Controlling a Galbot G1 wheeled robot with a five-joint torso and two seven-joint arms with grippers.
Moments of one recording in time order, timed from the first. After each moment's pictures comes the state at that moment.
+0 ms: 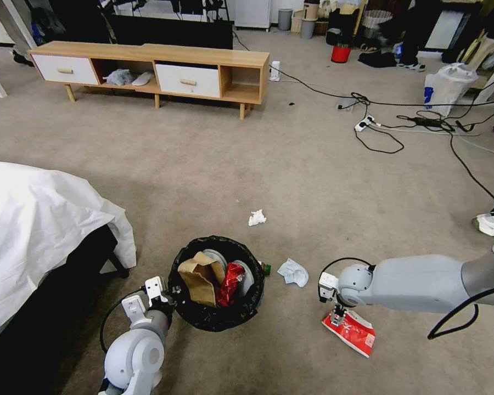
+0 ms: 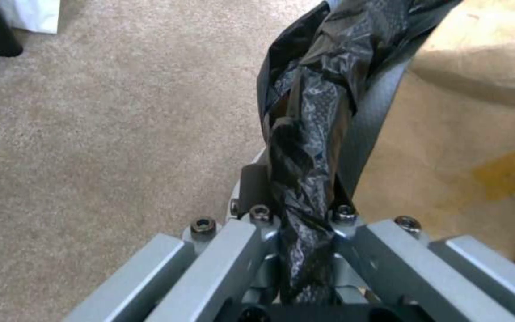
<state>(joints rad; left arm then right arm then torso) 1.43 -1.45 -0.50 -2.01 -0.60 0.58 -0.34 -2.95 -0.90 1.38 1.30 1.16 -0.63 0.03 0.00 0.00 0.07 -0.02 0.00</state>
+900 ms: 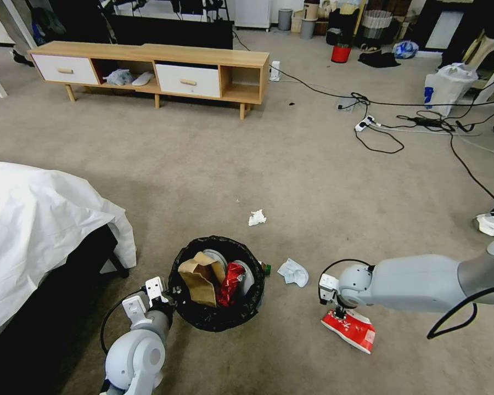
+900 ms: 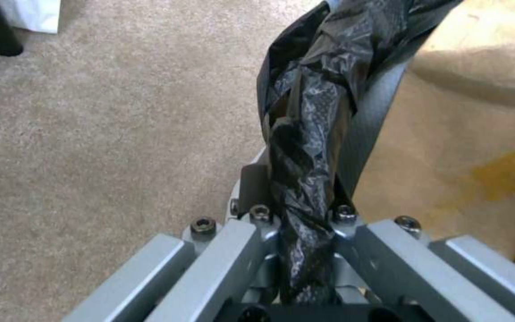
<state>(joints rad) 1.43 -1.46 -0.50 -2.01 -0.60 0.58 -0.34 -2.95 -0.92 1.37 1.27 1.15 -0.61 -0.02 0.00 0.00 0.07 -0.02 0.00</state>
